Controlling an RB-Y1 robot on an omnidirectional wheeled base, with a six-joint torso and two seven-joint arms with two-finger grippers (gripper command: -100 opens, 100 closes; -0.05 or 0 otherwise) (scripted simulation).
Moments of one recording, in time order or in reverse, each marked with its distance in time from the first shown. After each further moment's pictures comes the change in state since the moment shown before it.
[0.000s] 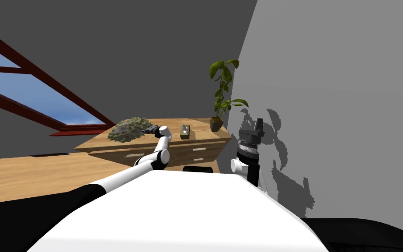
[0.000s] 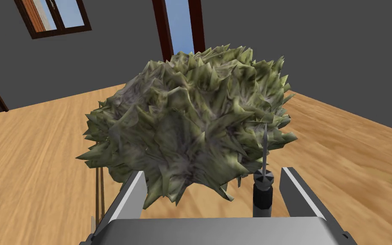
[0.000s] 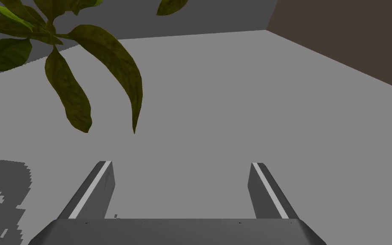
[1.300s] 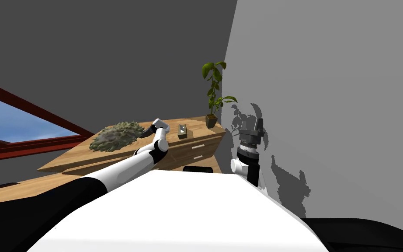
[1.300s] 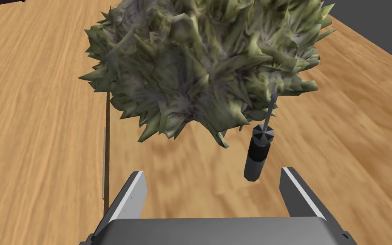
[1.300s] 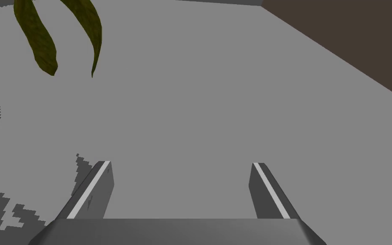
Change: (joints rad) left arm -0.203 0.076 0.172 0.093 0.310 -0.312 -0.162; right arm 0.000 0.000 0.000 0.000 0.000 0.000 0.000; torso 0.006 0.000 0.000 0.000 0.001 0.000
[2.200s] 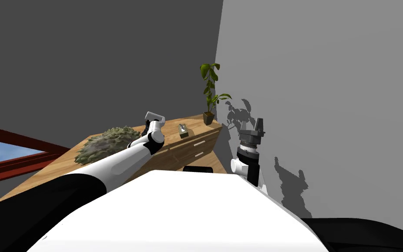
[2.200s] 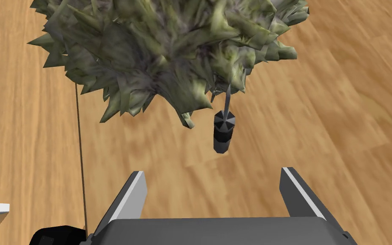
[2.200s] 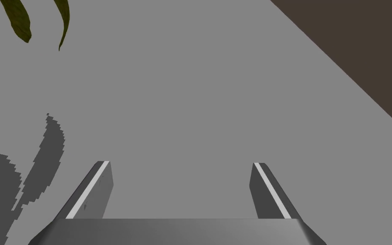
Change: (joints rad) left arm -0.143 0.117 0.081 0.075 0.241 -0.212 -0.071; right arm 0.000 0.000 0.000 0.000 0.000 0.000 0.000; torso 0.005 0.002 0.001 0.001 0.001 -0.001
